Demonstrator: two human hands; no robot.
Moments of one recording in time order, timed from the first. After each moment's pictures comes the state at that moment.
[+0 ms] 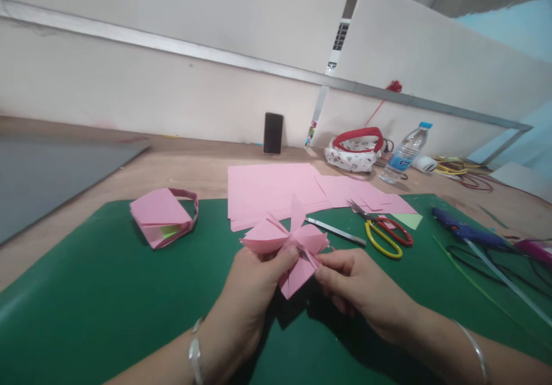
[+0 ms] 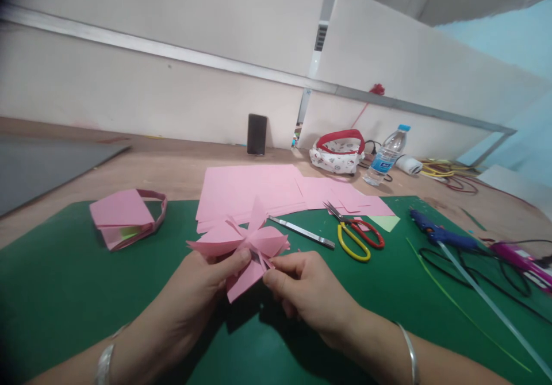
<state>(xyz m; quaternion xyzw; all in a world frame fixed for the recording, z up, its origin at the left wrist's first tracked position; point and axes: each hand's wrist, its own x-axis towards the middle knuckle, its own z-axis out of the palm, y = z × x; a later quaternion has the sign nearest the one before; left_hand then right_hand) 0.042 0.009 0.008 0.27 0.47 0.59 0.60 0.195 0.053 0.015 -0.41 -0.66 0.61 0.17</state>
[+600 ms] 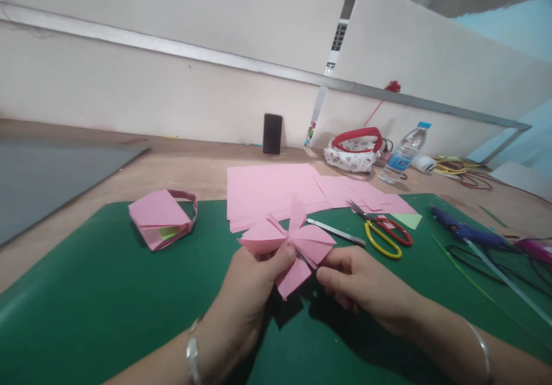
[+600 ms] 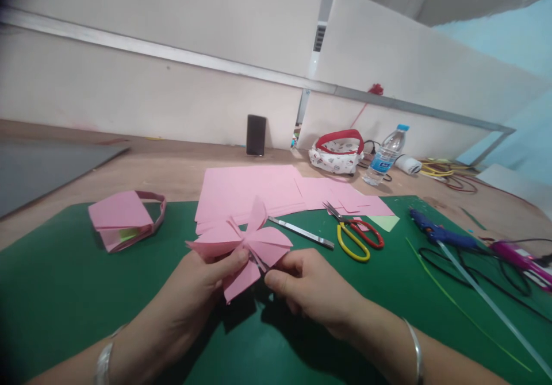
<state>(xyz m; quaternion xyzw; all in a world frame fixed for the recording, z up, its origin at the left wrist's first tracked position) 0.040 0.009 0.008 0.27 0.46 0.59 0.61 0.199 0.059 0.021 -0.44 -0.67 0.59 0.12</state>
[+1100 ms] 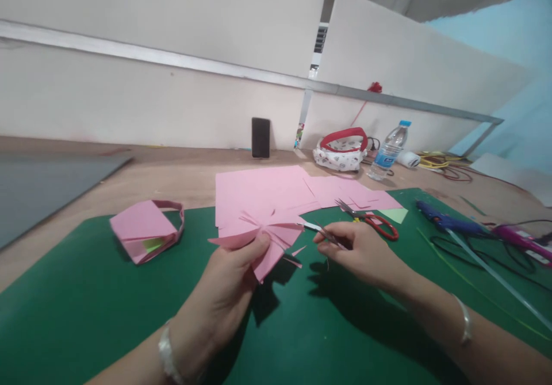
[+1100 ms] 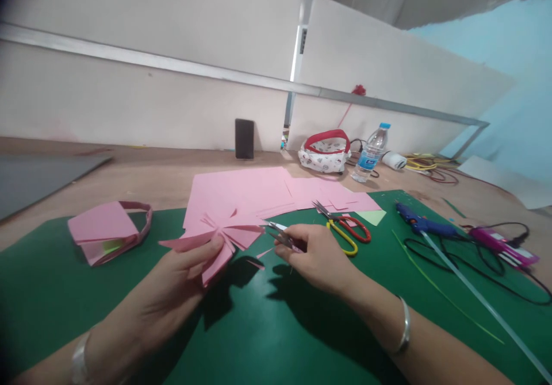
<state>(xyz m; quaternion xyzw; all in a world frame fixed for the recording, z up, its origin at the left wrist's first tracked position) 0.030 0.016 0.024 0.13 0.45 0.60 0.66 0.216 0.089 0.032 -0.42 -0.83 0.31 0.19</state>
